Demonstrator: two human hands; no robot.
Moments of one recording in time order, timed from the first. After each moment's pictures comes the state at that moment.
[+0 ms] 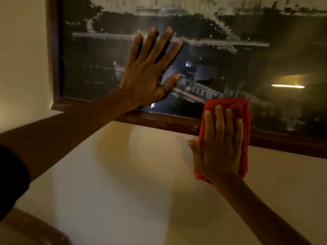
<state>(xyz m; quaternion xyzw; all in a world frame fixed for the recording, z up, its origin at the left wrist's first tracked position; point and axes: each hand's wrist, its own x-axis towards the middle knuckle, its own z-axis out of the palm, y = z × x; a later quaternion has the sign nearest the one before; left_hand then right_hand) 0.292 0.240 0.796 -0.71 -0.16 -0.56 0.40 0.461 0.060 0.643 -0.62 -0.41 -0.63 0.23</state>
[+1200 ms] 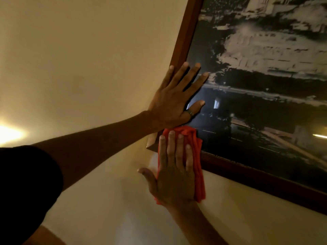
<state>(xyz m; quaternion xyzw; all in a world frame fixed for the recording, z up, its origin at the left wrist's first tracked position) 0.118 0.392 0.812 -0.69 -0.14 -0.61 0.37 0.187 0.299 0.645 -0.61 -0.51 -0.58 0.20</state>
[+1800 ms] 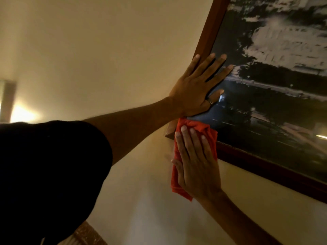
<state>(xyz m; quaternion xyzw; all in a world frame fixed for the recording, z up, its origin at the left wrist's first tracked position) 0.119 0.398 0.816 -0.68 -0.14 -0.61 0.39 0.215 0.289 0.644 -0.51 -0.58 -0.62 0.14</state>
